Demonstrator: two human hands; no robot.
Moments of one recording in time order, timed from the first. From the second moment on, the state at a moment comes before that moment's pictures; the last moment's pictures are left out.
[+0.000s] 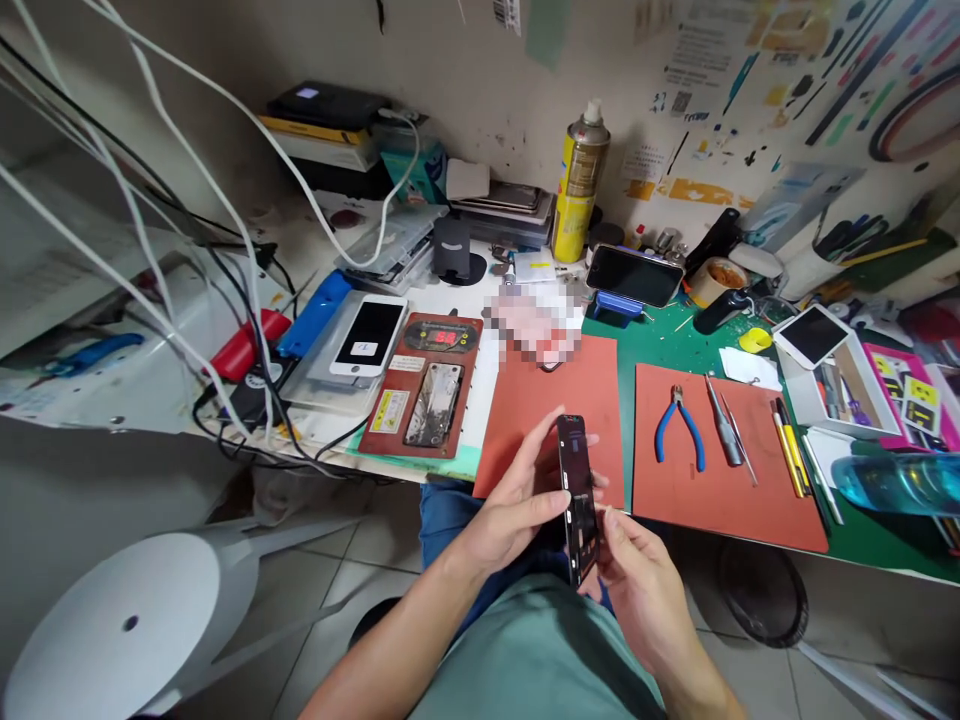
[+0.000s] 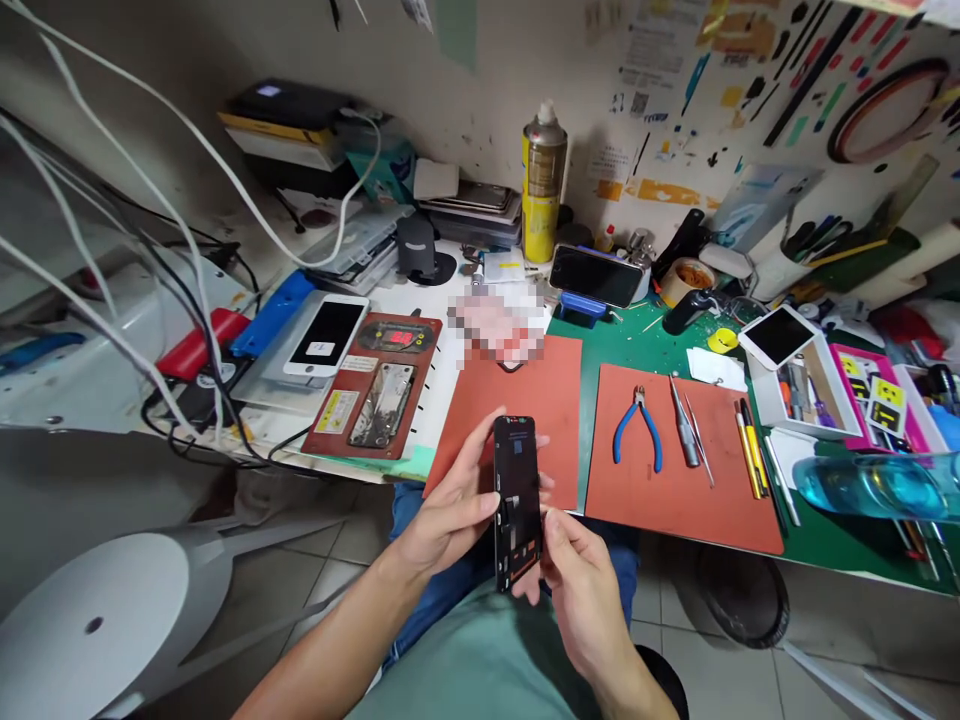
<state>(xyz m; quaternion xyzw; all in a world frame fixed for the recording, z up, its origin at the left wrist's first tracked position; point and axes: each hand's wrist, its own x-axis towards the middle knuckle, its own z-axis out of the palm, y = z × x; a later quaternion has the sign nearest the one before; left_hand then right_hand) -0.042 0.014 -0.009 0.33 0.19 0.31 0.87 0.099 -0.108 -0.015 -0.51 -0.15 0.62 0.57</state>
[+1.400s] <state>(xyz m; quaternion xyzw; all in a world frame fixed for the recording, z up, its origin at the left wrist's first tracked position) -0.027 0.007 0.031 0.18 0.34 0.38 0.84 0.107 -0.094 0.016 -0.65 -0.44 0.24 0.57</state>
